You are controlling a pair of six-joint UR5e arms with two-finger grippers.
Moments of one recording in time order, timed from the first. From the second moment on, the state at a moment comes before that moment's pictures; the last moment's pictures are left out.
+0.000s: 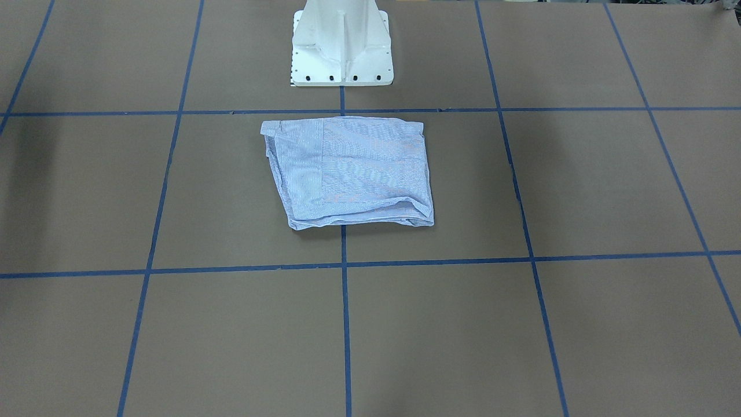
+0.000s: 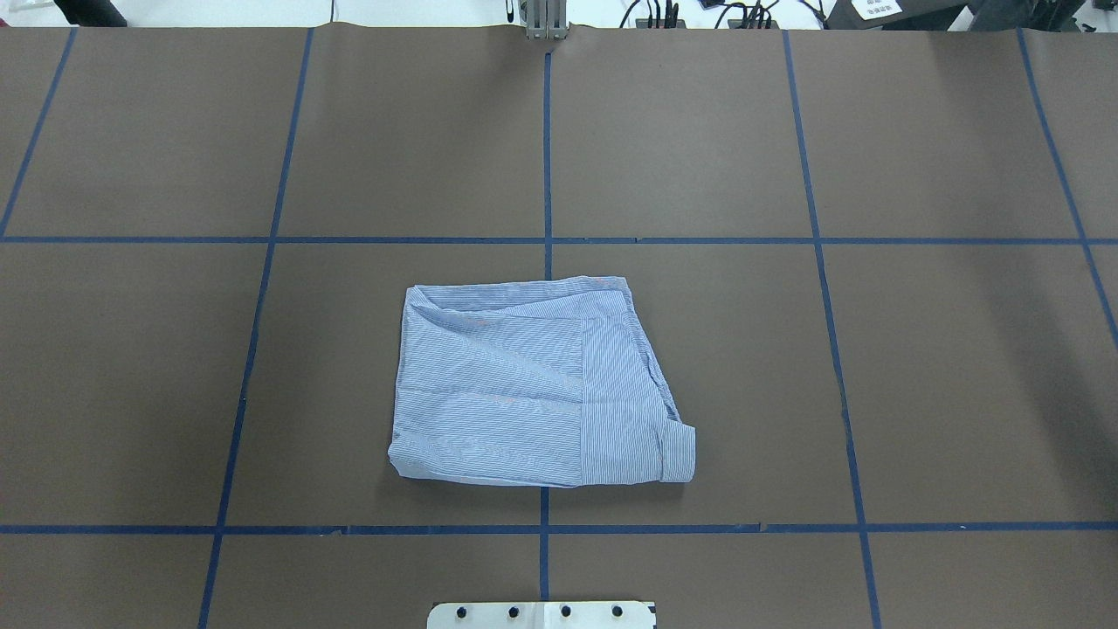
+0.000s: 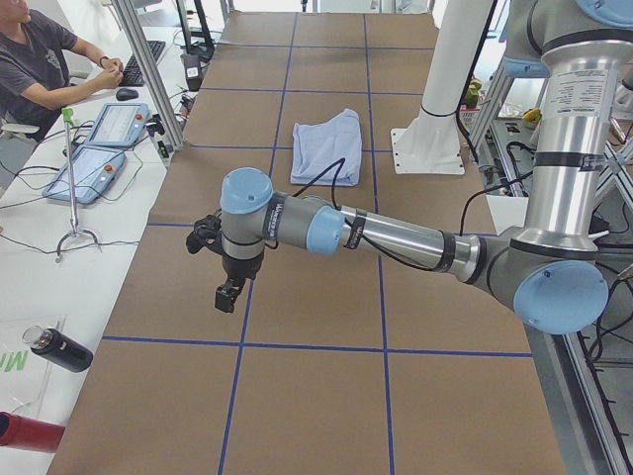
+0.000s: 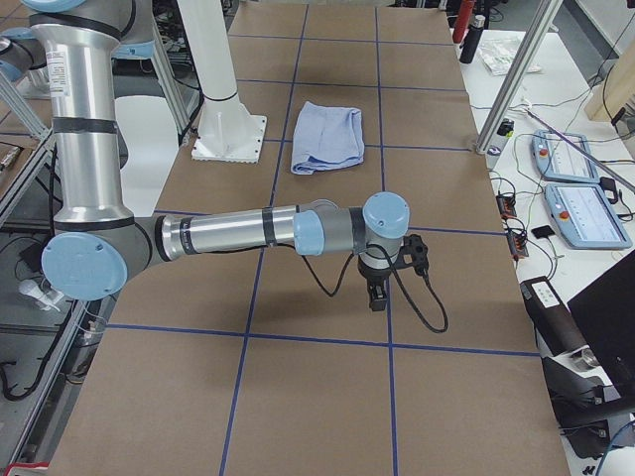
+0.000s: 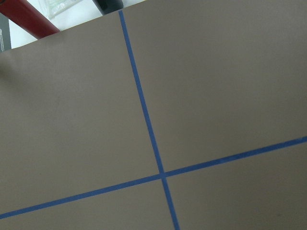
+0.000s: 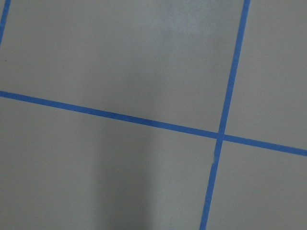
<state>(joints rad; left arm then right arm) -1.59 -1.63 -1.73 -1.61 -2.27 0.22 1.51 -1.56 1.70 -1.59 2.39 -0.02</state>
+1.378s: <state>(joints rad) -1.58 -1.57 -1.65 -1.64 -2.26 0.12 1.55 -1.62 1.68 -1.60 2.40 -0.01</state>
